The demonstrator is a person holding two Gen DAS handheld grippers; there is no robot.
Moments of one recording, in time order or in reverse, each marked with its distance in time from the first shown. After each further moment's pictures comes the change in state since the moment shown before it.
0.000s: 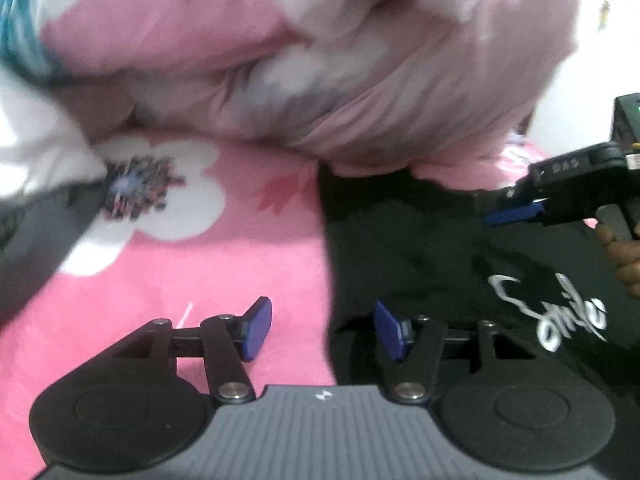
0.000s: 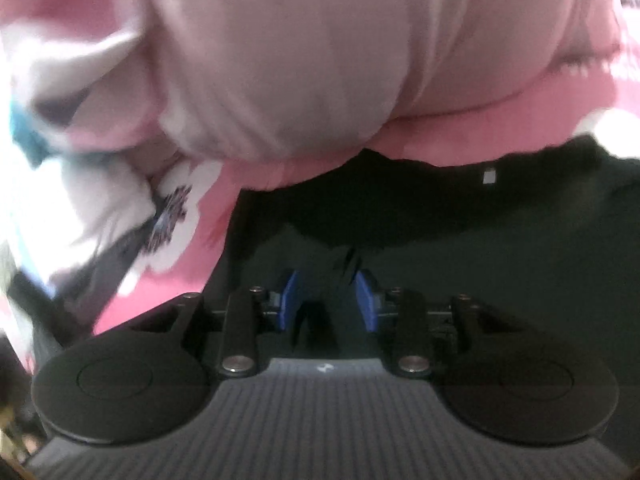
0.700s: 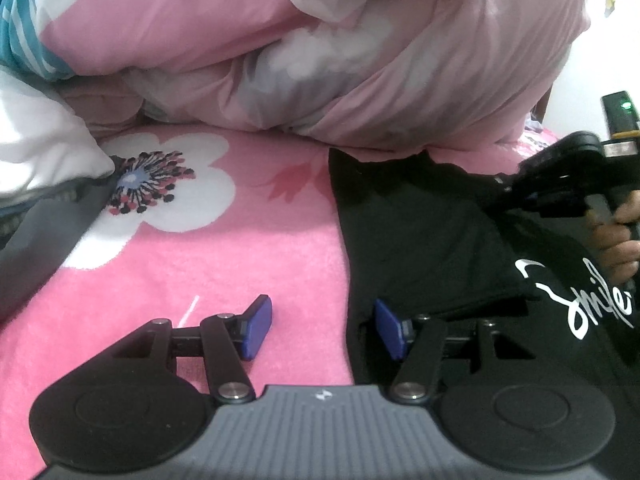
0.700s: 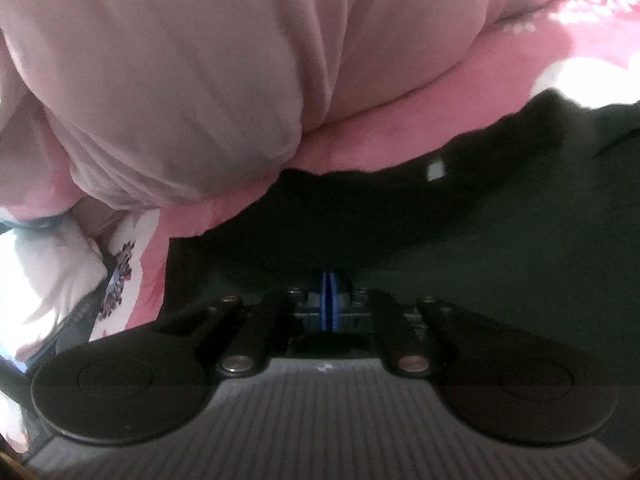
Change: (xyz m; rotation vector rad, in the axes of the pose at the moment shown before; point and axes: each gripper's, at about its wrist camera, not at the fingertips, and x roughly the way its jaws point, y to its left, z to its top) left arm 0.003 -0.004 -0.006 0.048 -0.010 0.045; right arm 0.019 -0.028 0.000 0.117 -0.093 -0.101
